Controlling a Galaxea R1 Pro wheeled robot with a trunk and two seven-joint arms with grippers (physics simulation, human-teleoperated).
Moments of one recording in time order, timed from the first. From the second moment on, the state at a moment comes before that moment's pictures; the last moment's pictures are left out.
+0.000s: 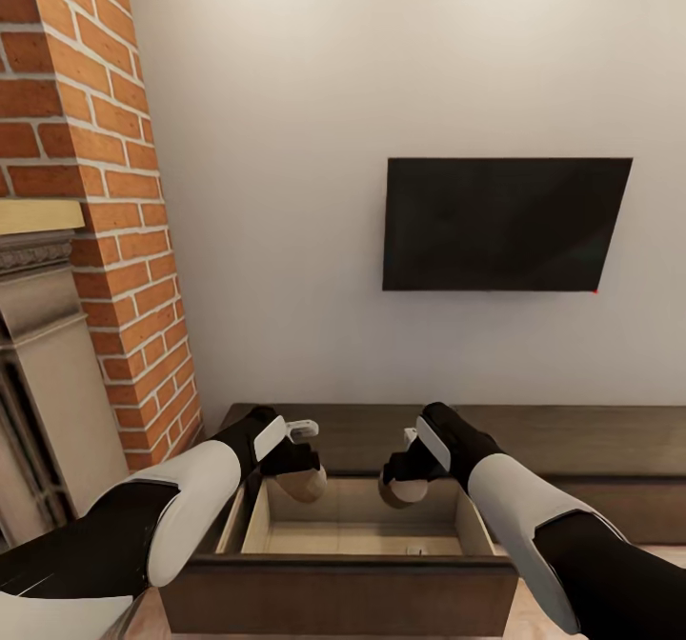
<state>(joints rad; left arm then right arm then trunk) -1.07 -0.17 -0.02 -0.07 0.24 0.72 0.10 -0.97 0.08 0.30 -0.34 -0.31 1.00 0.01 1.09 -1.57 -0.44</state>
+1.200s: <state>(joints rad) -1.07 -0.17 -0.11 -0.07 0.24 0.65 0.11 -0.97 0.12 0.31 -0.34 -0.31 0.95 0.01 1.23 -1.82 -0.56</state>
